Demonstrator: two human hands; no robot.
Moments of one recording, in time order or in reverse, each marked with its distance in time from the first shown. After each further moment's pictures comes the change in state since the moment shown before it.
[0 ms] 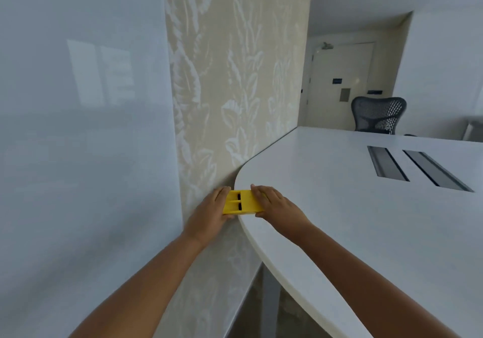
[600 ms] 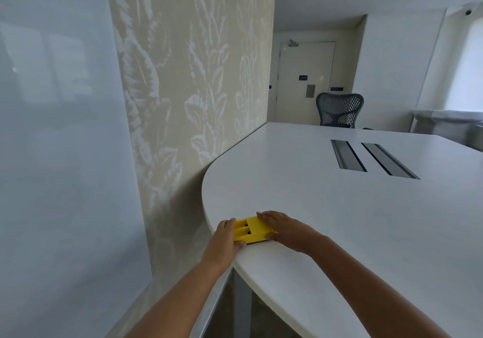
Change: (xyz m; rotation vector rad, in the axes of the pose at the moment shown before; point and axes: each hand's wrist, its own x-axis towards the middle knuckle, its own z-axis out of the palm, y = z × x) left_hand -0.005 0.068 0.102 -0.269 -0.299 -0.180; right_hand -0.074 0.071 0.008 0.126 -0.494 0.252
